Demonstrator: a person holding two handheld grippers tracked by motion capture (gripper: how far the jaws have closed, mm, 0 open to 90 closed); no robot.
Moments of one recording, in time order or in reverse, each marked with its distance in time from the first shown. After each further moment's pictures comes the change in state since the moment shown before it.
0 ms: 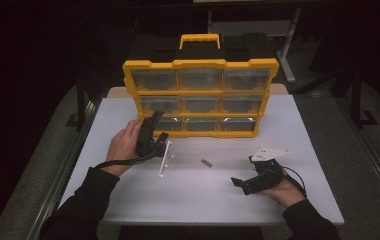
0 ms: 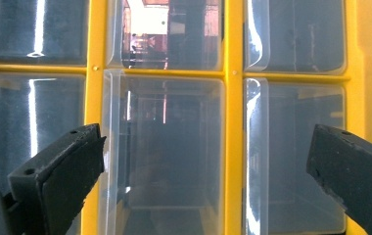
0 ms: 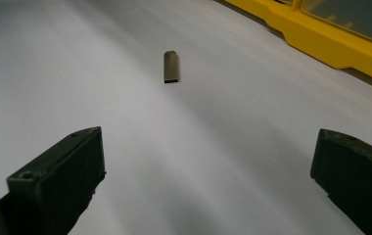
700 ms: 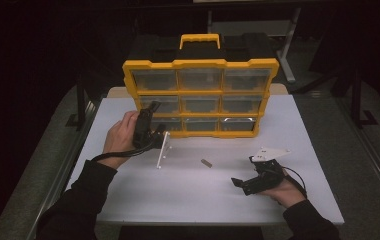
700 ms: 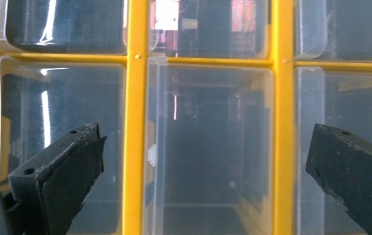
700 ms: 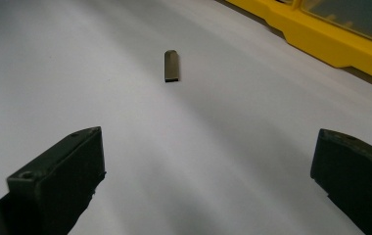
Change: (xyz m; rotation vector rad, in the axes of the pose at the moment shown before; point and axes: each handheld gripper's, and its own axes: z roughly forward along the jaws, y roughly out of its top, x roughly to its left) left arm 0.025 -0.006 0.007 0.019 0.035 0.012; right arm 0.000 -0.001 -0.001 0.001 0.000 0.004
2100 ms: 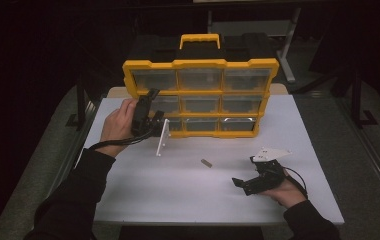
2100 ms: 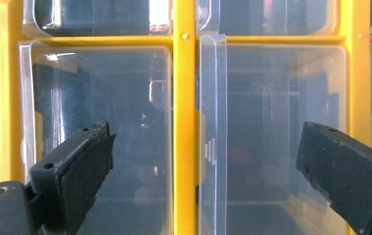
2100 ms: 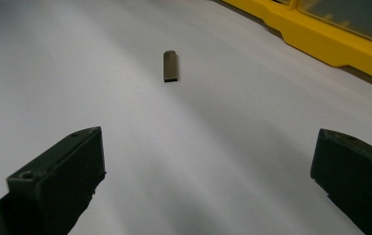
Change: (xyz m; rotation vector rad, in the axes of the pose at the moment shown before) left arm 0.026 -0.006 0.015 0.034 0.025 0.032; right arm -0.001 -0.001 -0.002 -0.007 0.000 0.001
